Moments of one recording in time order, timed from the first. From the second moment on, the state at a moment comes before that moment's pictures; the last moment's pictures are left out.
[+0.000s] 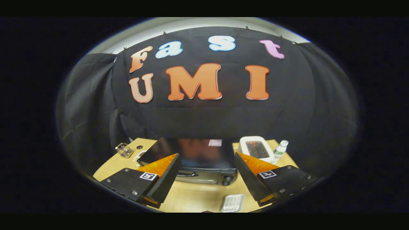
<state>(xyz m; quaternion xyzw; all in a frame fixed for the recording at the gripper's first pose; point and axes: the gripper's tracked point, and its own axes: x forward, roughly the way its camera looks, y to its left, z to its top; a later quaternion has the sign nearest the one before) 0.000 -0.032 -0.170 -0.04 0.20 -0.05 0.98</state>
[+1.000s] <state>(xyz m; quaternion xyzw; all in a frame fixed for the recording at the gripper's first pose) -0.019 -0.086 0.021 -0.05 -0.01 -0.11 0.99</state>
